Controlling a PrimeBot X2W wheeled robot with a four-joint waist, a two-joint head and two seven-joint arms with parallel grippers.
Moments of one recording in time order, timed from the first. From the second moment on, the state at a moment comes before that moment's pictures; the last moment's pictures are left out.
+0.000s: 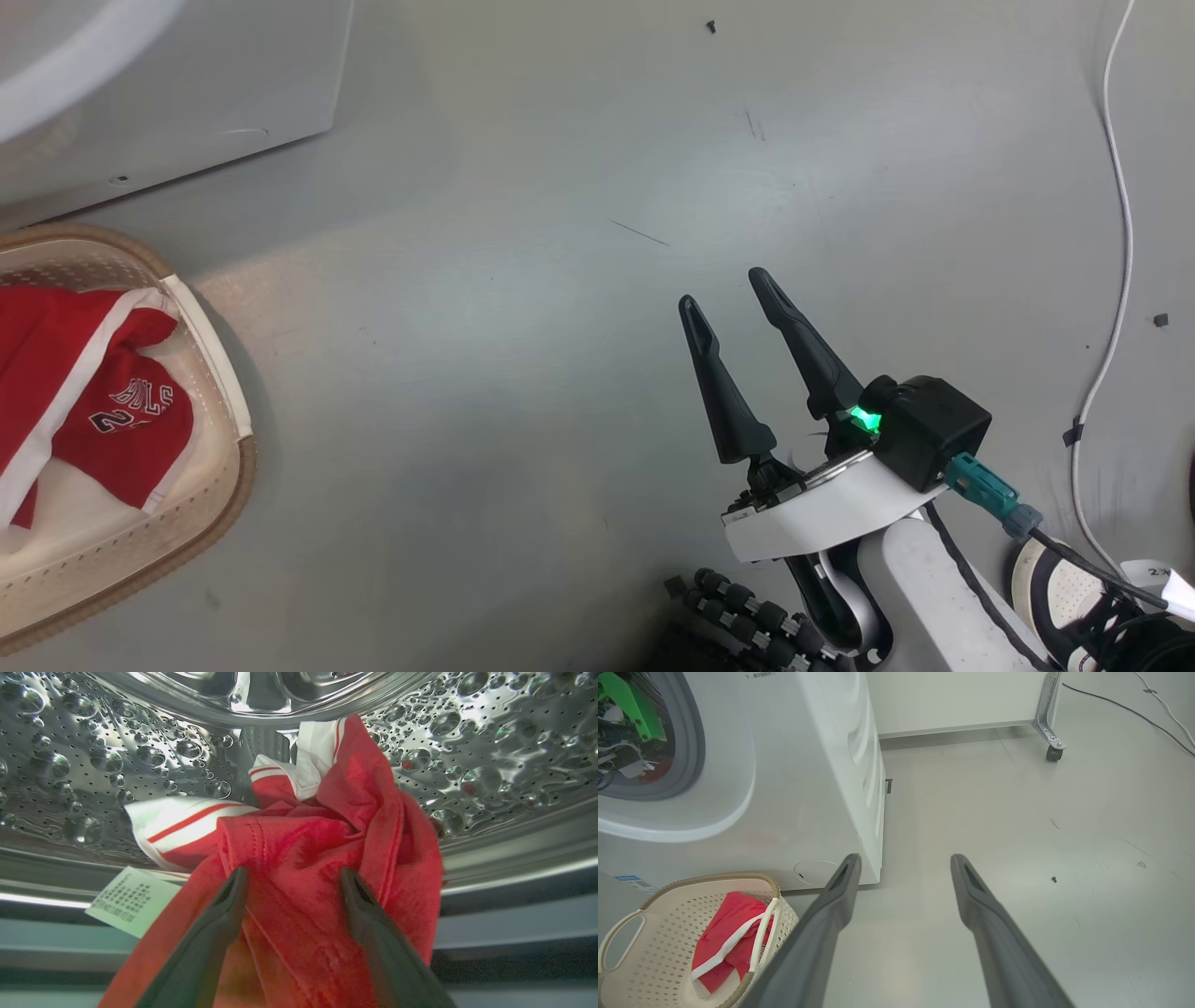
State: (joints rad) left arm -1.13 0.37 0.08 0.65 -0.31 -0.03 0.44; right arm -0.23 -0.04 0.50 0.00 0.44 -0.01 -0.25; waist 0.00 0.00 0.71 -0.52
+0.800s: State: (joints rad) left arm -1.17 0.37 0.04 0.78 -0.28 -0.06 0.36; right arm -0.26 -0.04 0.50 0.01 0.44 -0.04 -0.25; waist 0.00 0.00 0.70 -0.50
